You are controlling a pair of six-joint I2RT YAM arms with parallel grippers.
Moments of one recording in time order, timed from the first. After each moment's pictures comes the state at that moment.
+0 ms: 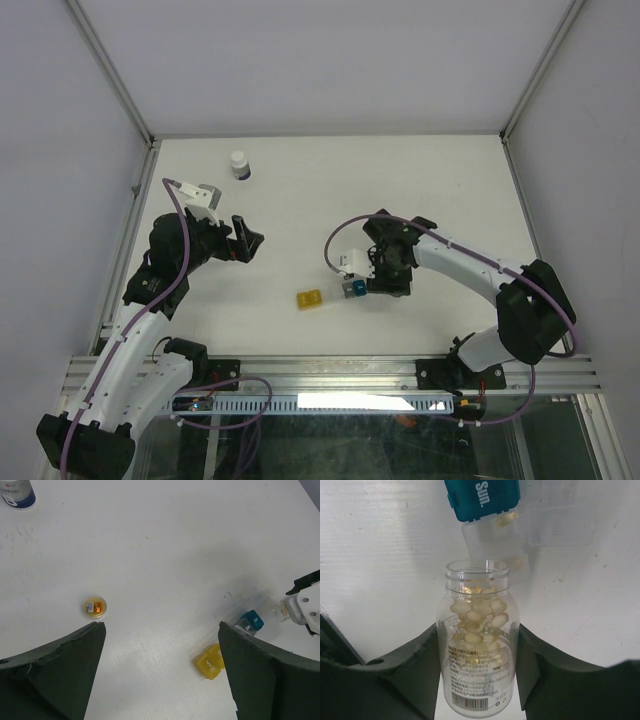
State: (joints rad) left arm -0.25 0.75 0.70 -0.30 0.27 -0.21; right arm 0.70 1.46 0.98 -0.95 -0.06 -0.90
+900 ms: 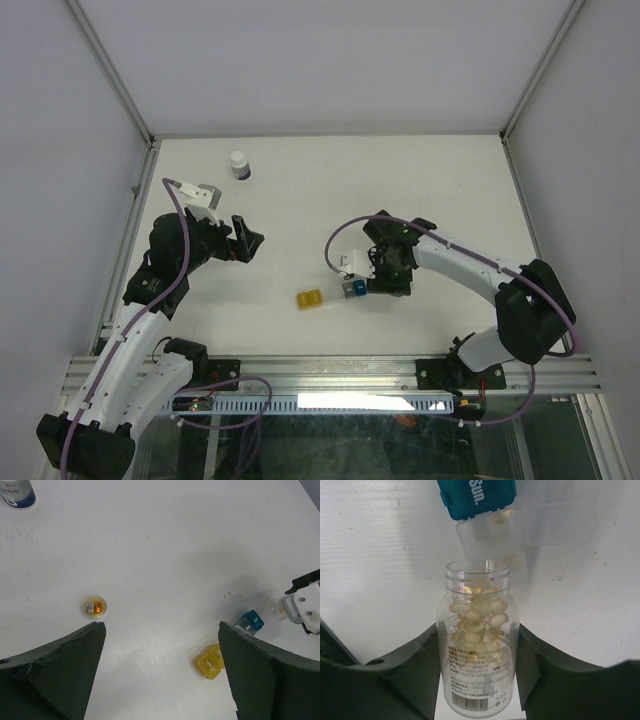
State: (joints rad) left arm -0.25 0.75 0.70 -0.30 0.27 -0.21; right arm 0.69 1.46 0.97 -0.94 -0.05 -0.89
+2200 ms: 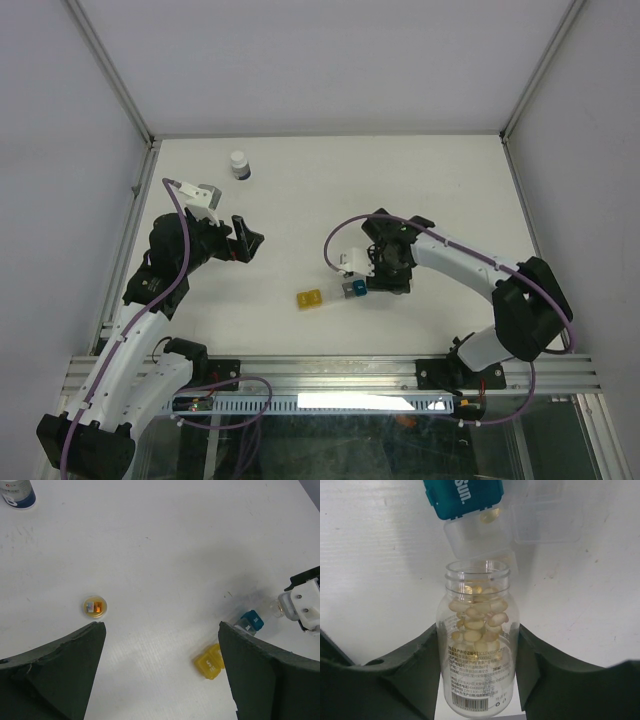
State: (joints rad) left arm -0.25 0.75 0.70 -0.30 0.27 -0.21; right arm 0.69 1.48 0.99 -0.92 -0.03 -0.90
